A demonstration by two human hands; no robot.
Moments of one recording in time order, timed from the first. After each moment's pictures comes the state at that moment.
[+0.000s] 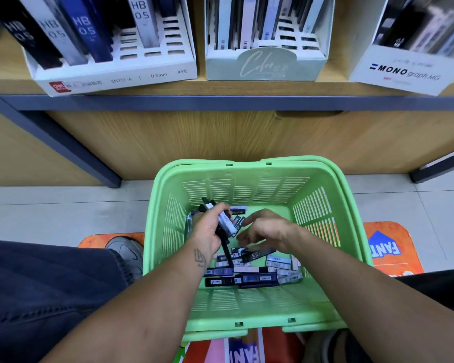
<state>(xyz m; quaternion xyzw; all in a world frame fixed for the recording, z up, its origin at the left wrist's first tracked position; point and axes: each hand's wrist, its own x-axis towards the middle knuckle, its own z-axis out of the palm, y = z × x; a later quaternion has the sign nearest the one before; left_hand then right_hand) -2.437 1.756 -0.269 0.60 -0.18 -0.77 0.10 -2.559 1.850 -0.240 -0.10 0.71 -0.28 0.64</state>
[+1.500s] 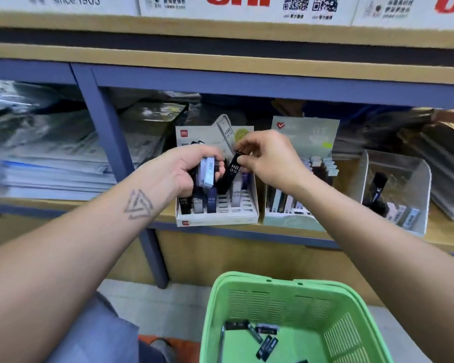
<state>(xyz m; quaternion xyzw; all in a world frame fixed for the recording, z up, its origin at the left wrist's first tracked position) -2.400 1.592 0.136 0.42 -0.46 -0.75 0.21 -2.548 1.685 0.131 -0.60 0.70 -0.39 0.05</state>
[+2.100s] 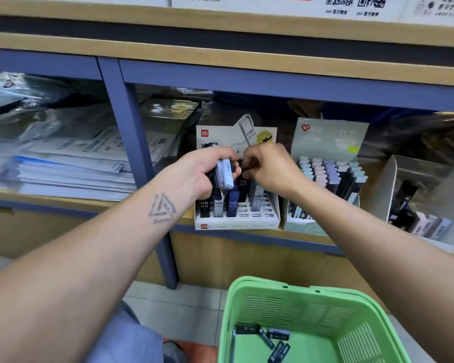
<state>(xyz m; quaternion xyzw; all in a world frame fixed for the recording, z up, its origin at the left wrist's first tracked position) -2.386 1.565 0.125 0.43 -0.39 -0.78 0.25 -2.533 1.624 0.103 -0.62 0.74 -0.26 0.04</state>
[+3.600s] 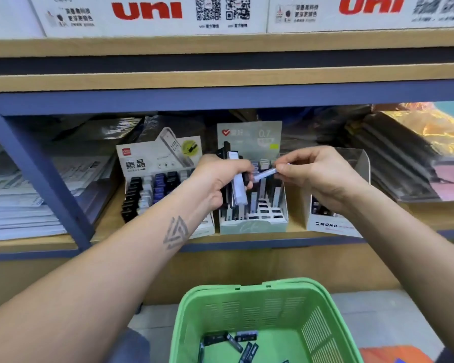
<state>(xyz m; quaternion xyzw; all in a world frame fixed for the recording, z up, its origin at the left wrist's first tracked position) -2.503 1.658 0.136 0.39 -0.56 -0.68 0.26 -2.650 1.782 0.123 -0.38 0.63 -0.62 0.27</state>
